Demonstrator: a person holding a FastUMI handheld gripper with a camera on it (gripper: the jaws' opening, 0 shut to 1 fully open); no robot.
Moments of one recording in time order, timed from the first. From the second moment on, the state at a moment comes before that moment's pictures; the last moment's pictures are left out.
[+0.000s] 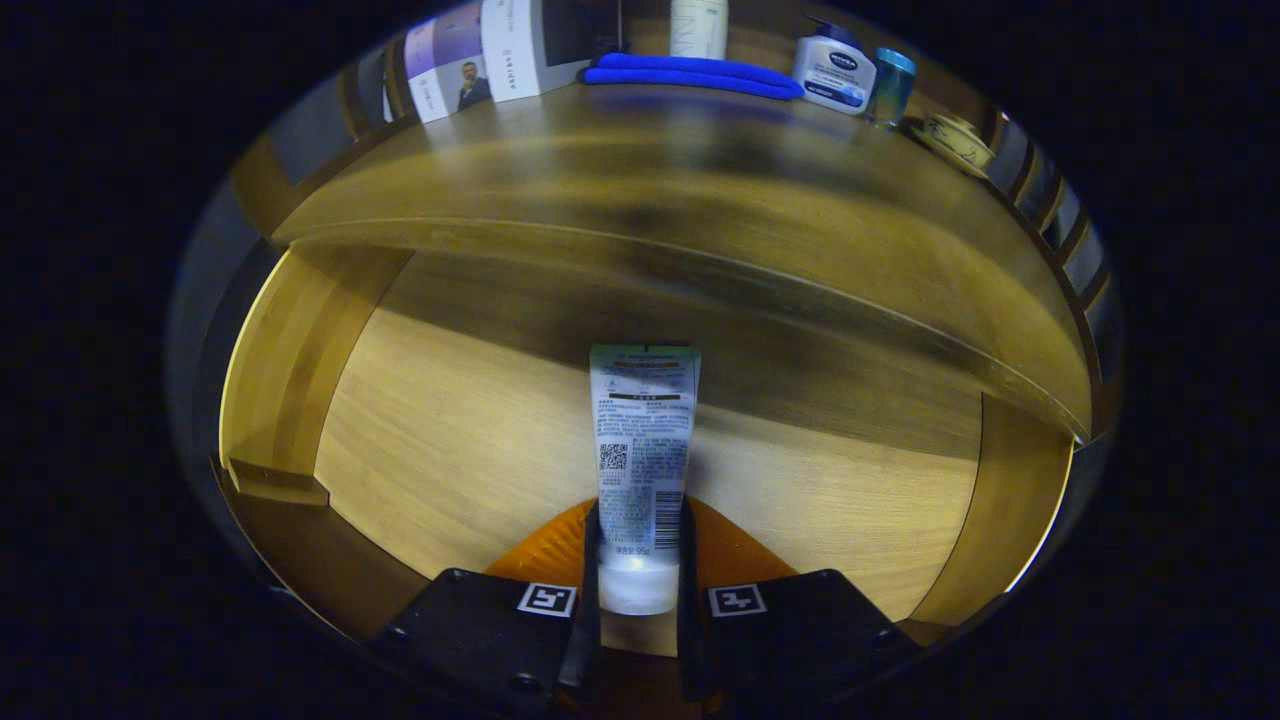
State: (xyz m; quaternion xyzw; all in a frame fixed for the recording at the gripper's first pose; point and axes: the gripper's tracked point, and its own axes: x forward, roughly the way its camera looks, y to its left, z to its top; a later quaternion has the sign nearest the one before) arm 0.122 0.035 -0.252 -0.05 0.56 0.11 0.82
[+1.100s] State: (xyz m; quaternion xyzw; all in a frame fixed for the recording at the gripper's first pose) arm 0.087 0.030 -0.132 0.02 0.48 0.17 0.86
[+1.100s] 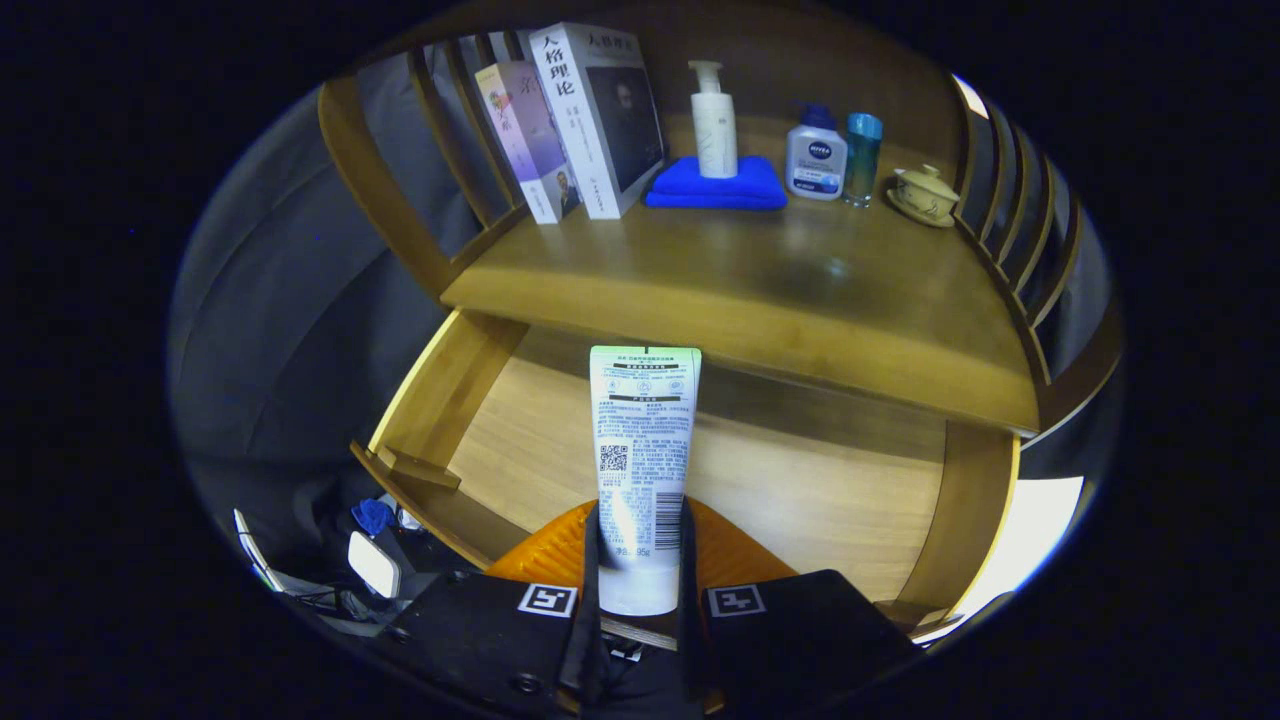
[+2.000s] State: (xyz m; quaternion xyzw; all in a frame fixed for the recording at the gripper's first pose) arm 0.239 -0.019 -0.095 0.06 0.48 0.08 0.87
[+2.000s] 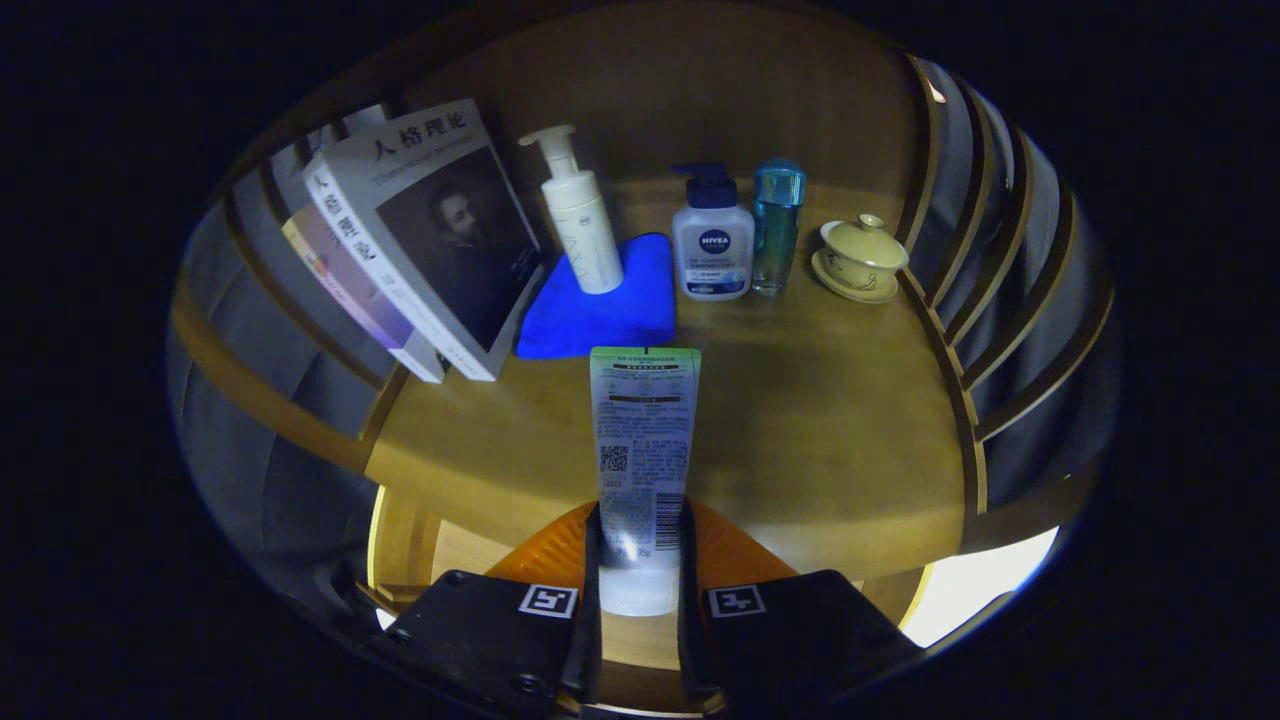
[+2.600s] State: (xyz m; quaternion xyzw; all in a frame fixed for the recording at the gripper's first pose) arm 0.264 -0.027 -0.132 0.08 0.52 0.03 0.85
